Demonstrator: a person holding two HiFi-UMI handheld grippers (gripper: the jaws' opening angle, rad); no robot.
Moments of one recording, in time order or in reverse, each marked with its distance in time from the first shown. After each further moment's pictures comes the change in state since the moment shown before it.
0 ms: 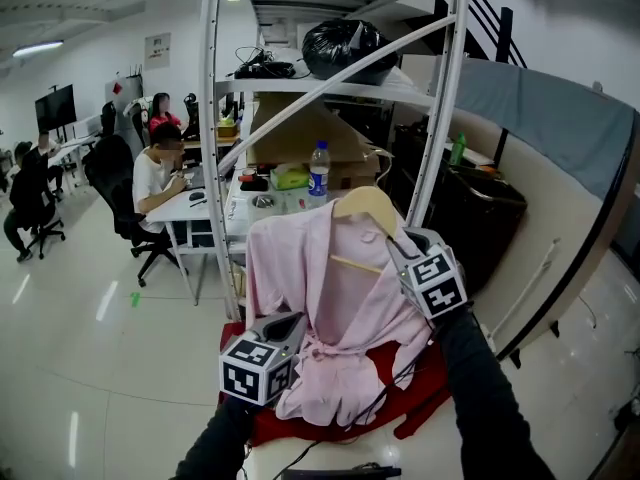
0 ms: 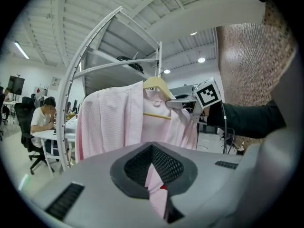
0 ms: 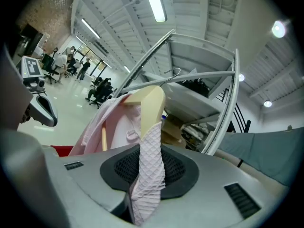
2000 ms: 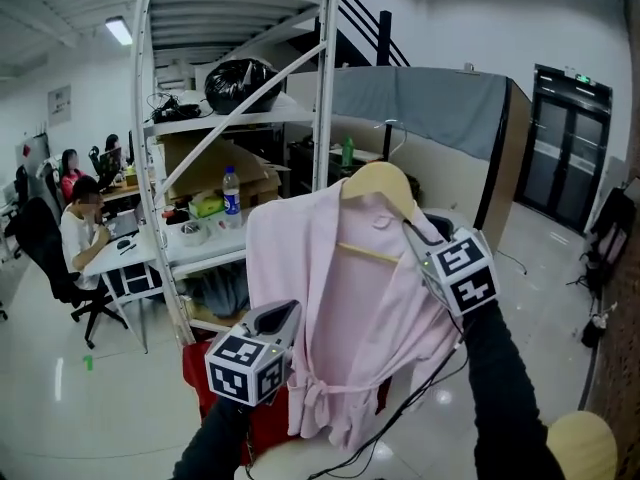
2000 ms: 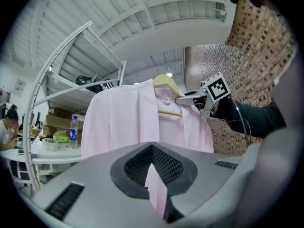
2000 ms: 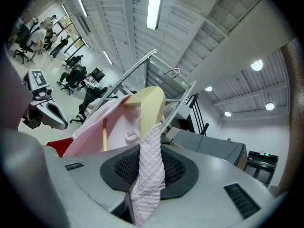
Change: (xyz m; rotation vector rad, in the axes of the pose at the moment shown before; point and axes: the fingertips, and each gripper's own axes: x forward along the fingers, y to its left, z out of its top) left arm -0.140 -0.179 0.054 0.144 -0.148 -0.367; right arm -0.356 -0.003 0.087 -0.032 0.141 -0.399
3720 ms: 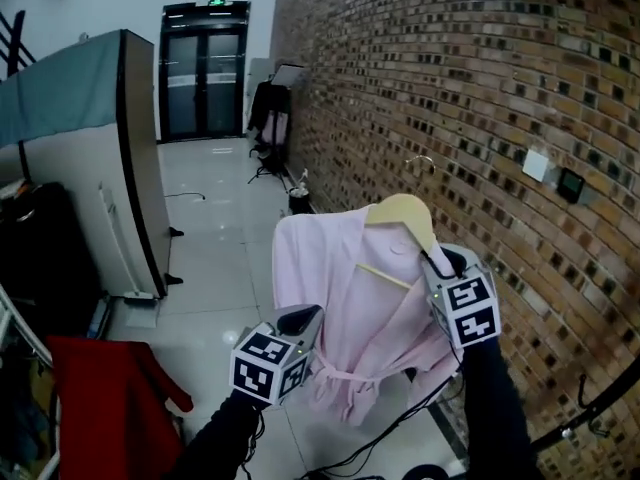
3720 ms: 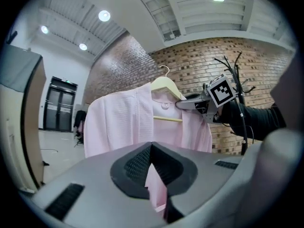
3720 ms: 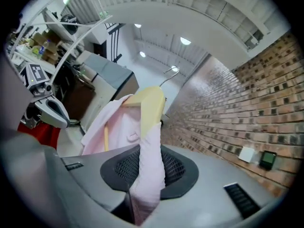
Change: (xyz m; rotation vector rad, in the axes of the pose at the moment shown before) left arm -0.023 -0.583 -0.031 0.041 0.077 -1.438; right arm -0.687 -0.040 -0.141 0.130 0.945 -1.133
